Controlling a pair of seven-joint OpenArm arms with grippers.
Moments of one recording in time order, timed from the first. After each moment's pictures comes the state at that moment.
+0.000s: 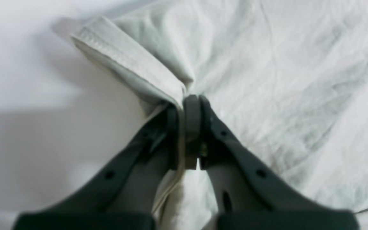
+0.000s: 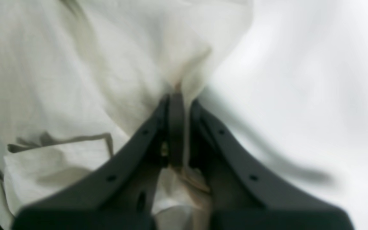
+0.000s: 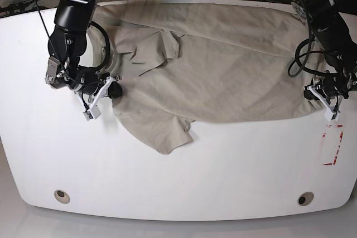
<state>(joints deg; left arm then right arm) -19.8 -20.8 -37.2 54.4 -12.9 -43.3 59.9 10.9 12.2 17.6 68.2 29.7 40.7 -60.3</state>
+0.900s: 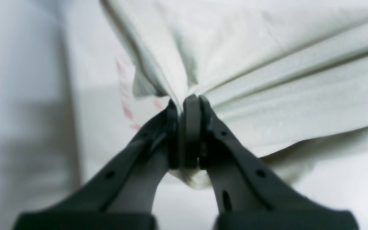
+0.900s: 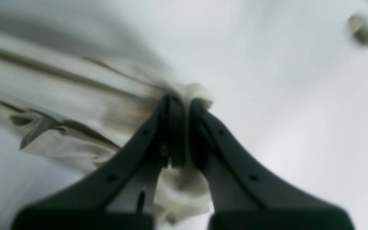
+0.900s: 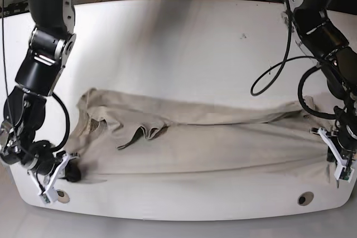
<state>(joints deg) -29.4 -15.8 -27.8 102.2 -10.7 -43.1 76.1 41.8 22.0 17.1 68.1 31.4 41.4 -72.0</state>
